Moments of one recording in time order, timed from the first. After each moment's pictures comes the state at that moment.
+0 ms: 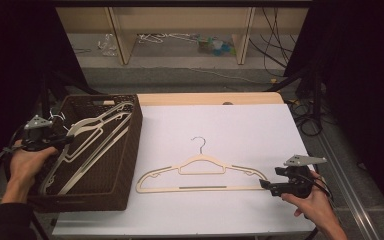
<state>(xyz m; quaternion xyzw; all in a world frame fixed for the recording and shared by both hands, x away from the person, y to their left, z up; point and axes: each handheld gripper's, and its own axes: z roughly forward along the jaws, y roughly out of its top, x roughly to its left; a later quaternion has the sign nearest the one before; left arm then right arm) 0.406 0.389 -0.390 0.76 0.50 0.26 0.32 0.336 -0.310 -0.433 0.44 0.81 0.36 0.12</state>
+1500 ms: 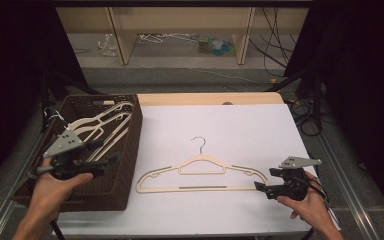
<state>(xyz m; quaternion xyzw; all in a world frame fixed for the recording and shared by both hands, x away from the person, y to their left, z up) 0.316 0.245 -0.338 0.76 0.36 0.23 0.49 0.332 -0.297 -0.433 0.41 0.82 0.38 0.12</state>
